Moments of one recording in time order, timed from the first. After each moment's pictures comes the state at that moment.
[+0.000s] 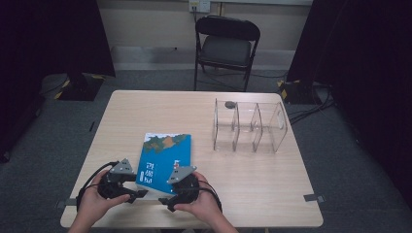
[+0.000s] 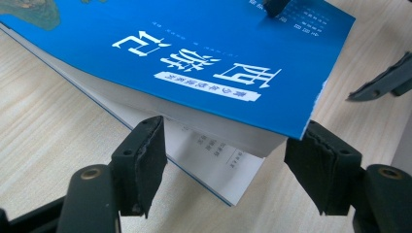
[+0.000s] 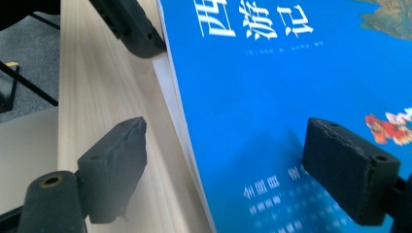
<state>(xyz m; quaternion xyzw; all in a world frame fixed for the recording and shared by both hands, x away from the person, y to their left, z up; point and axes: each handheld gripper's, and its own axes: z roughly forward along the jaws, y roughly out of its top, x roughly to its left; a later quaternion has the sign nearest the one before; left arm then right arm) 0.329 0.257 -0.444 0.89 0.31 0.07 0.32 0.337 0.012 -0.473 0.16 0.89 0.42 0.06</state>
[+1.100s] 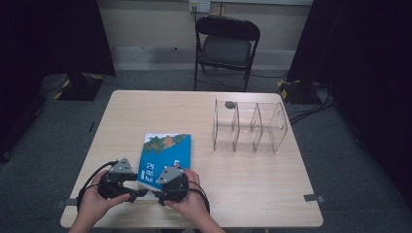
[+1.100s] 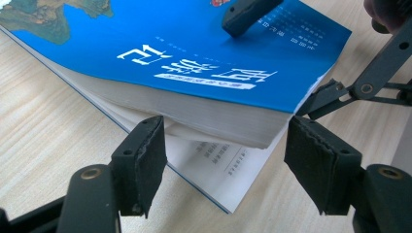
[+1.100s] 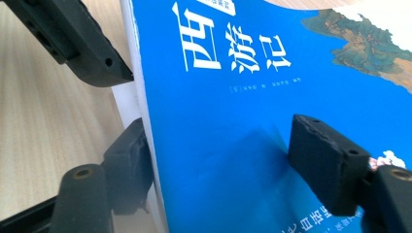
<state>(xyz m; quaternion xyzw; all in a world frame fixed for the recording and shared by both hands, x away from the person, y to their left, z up) 0.328 0.256 -0.443 0.88 0.32 0.07 0.34 0.338 0.039 -0.478 0.16 0.89 0.41 0.15</state>
